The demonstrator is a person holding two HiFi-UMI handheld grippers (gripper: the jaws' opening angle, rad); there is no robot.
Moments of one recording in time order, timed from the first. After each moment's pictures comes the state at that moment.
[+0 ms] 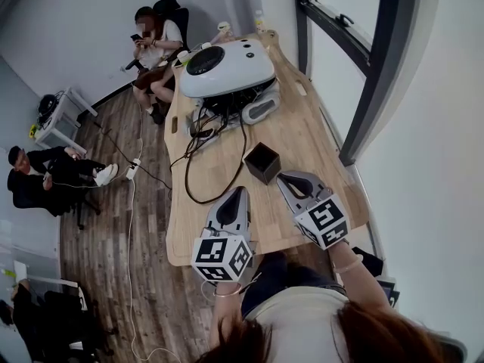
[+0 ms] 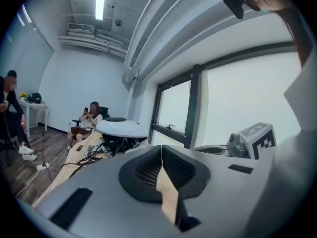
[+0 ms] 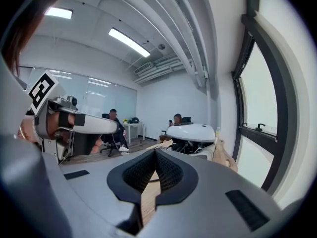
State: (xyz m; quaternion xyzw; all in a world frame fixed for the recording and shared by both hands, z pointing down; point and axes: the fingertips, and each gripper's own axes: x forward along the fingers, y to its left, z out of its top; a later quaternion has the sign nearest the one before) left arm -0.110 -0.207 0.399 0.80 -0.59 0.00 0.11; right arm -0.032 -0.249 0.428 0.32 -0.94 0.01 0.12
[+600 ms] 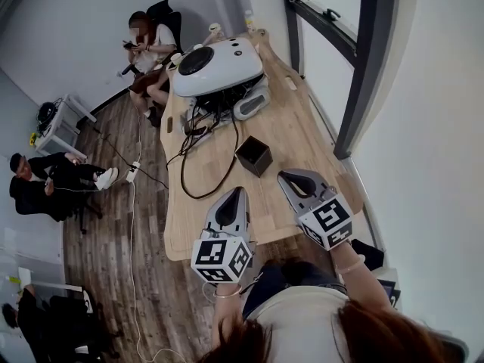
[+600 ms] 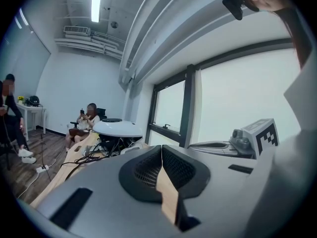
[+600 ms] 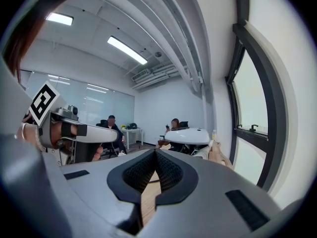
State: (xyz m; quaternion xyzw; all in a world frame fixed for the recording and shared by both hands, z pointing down) left arm -0.080 -0.174 0.396 0.80 -0.59 0.01 0.10; right arm 0.005 -0.212 0.411 0.34 -0.94 0.02 0.08
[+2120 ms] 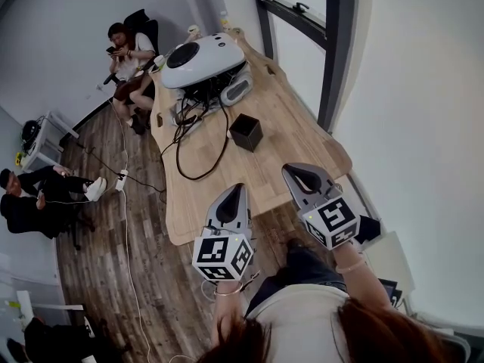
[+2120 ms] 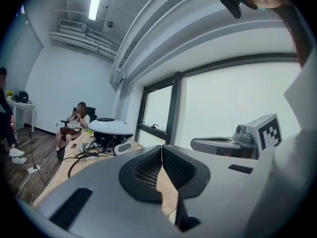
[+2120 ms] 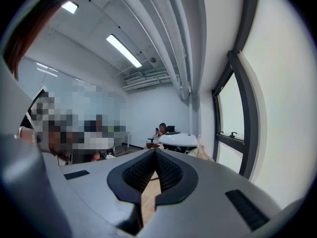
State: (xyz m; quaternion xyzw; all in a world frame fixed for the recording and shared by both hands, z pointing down) left arm -0.098 -0.063 0.392 0.84 -0.53 0.00 0.10; right arm 0.002 -0.088 0.388 0.43 -0.90 -0.01 0.07
